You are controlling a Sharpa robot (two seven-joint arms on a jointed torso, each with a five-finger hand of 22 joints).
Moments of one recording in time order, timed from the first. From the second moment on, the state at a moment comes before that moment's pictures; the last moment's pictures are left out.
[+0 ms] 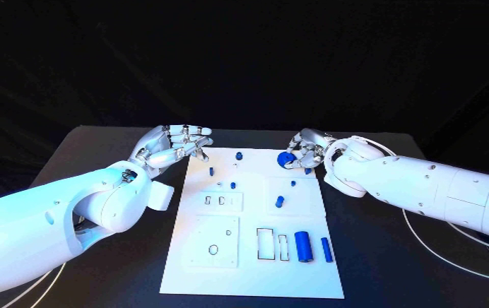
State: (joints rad) left arm 1.15 -0.95 0.04 1.63 -0.19 -0.27 0.40; left_hand 1.48 -0.21 0.46 0.24 0.25 0.85 0.21 0.23 0.18 1.15 0.14 0.09 0.08 1.09 0.06 0.71 0.64 0.17 0.92 0.16 0.77 0.36; right arm 1.29 -0.67 -0.16 1.20 -1.20 -0.35 -0.17; right_hand 1.42 -0.18 0.15 0.24 0.16 0.83 0.17 0.30 0.32 1.37 0.08 1.41 1.31 1.47 0.01 1.54 1.31 0.06 1.43 0.12 1.41 1.31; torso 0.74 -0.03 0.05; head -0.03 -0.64
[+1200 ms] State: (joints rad) left arm 1.15 -0.95 0.04 1.62 -0.18 -0.26 0.40; left_hand 1.47 -0.21 0.46 0.24 0.25 0.85 0.21 0.23 0.18 1.15 0.14 0.09 0.08 1.09 0.06 0.71 0.64 0.17 0.92 0.16 0.77 0.36; right arm 1.28 -0.67 -0.16 1.27 -1.24 -0.42 -0.16; right_hand 1.46 -0.16 0.44 0.17 0.17 0.91 0.15 0.32 0.23 1.42 0.04 1.44 1.31 1.46 -0.02 1.54 1.31 0.06 1.45 0.09 1.44 1.31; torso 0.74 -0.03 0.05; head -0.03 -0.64
